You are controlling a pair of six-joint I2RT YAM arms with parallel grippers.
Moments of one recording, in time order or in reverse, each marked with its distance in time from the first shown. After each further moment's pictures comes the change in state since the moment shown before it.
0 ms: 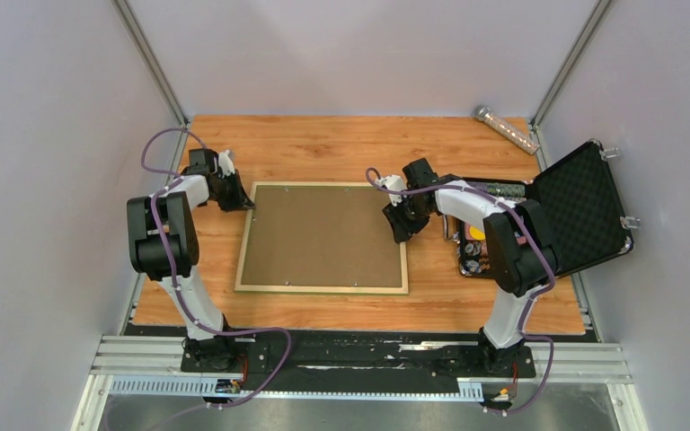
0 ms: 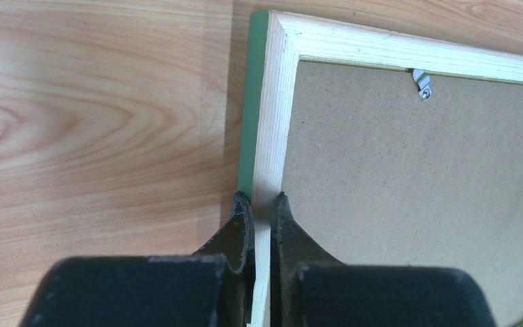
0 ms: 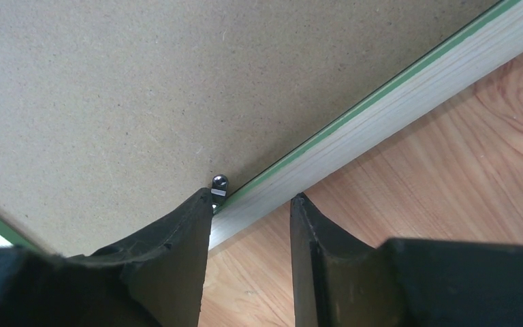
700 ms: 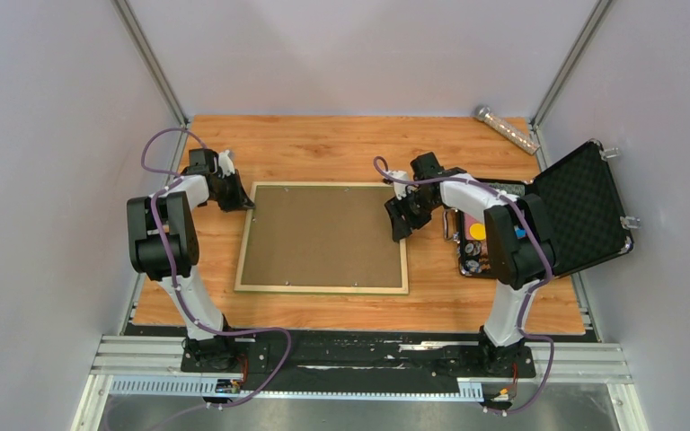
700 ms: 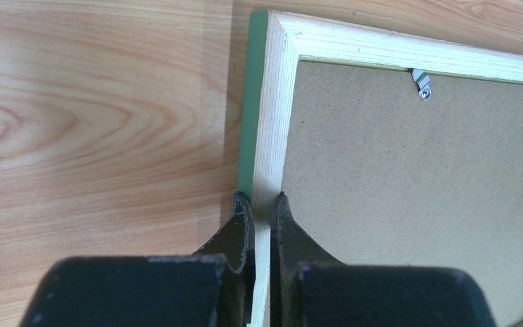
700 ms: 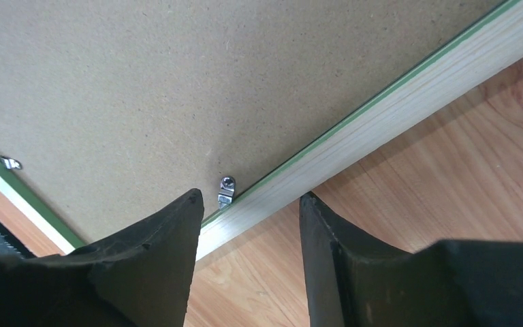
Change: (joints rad) left arm 0.000 0.000 0.000 0.000 0.001 0.000; right arm -0.056 0.044 0.060 -0.058 -0.129 0.008
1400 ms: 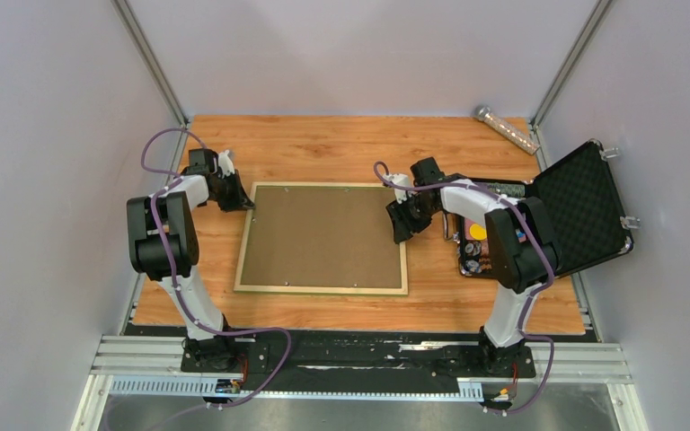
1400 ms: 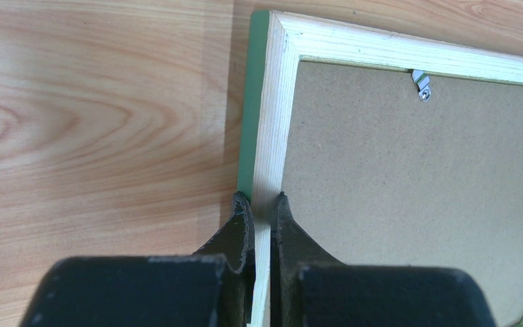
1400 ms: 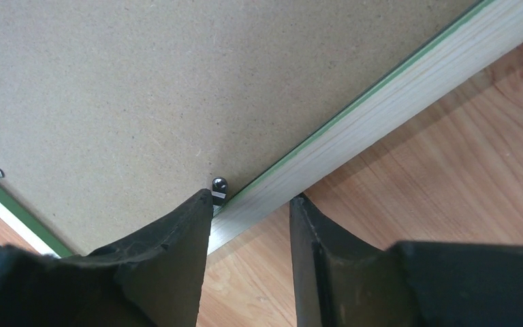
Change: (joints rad) left arm 0.000 0.000 0.000 0.000 0.003 0.001; right arm 0.001 -0.022 -0.062 0.063 0.008 0.043
